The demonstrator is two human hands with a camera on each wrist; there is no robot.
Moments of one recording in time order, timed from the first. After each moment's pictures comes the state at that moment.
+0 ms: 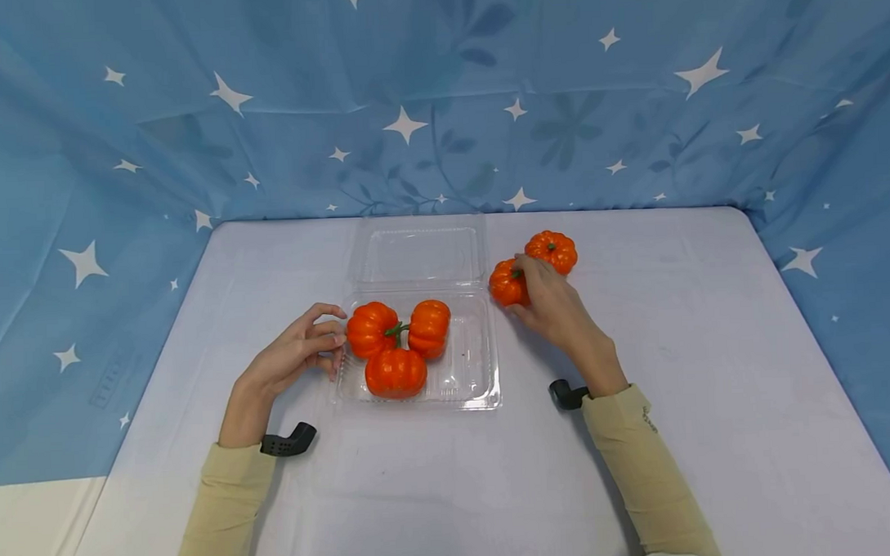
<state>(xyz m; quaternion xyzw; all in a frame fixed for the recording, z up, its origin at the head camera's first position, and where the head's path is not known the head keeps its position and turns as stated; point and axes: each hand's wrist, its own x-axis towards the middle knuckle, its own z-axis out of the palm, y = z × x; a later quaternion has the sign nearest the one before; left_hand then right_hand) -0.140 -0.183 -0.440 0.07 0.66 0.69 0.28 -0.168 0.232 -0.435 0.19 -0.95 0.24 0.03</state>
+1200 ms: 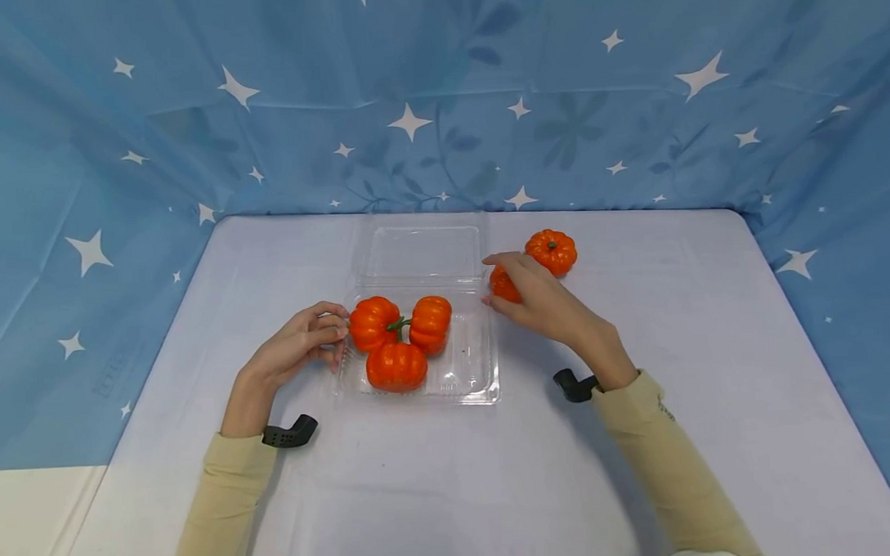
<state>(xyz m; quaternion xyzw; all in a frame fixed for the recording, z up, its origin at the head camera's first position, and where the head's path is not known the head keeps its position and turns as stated) -0.140 -0.182 -0.438 0.06 0.67 0.69 0.28 -0.159 0.213 -0.385 0.25 -0.92 0.29 -0.04</state>
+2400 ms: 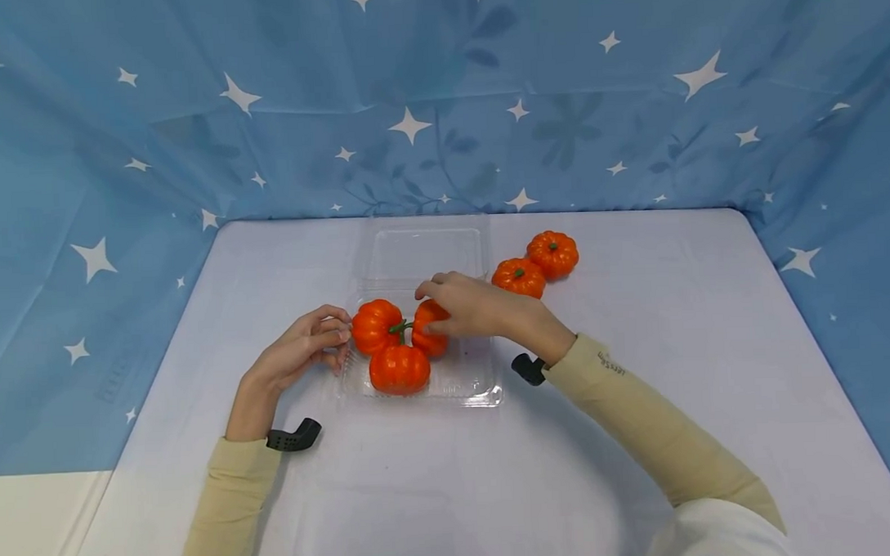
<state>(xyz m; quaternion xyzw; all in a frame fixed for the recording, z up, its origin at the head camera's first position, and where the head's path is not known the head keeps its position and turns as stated) -0.139 -0.183 -0.441 0.07 0.67 0.68 0.27 -0.172 0.128 -0.358 0.34 -0.90 0.17 -0.21</state>
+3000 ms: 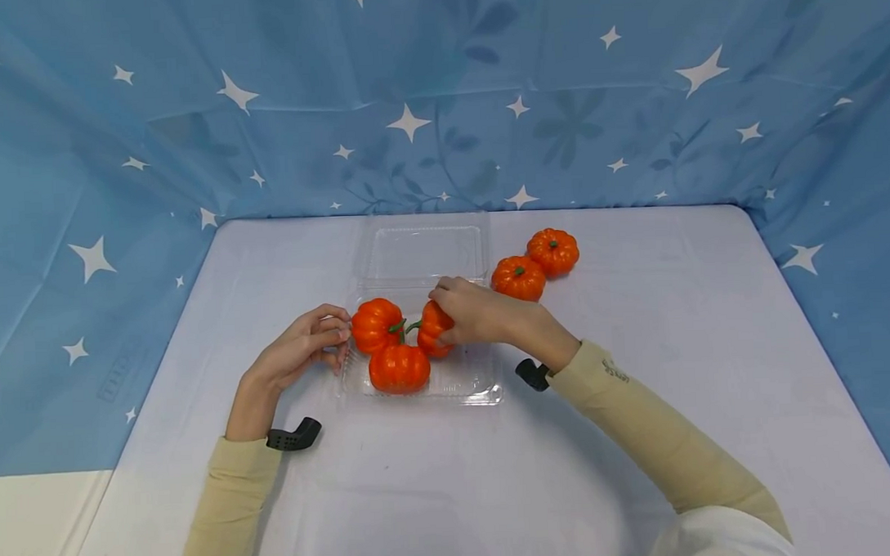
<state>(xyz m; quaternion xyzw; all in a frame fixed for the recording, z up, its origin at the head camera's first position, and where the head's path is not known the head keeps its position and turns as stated) -0.139 -0.181 -0.440 0.07 0.67 0.69 0.28 -0.163 0.130 -0.366 0.31 -0.91 0.16 -0.24</state>
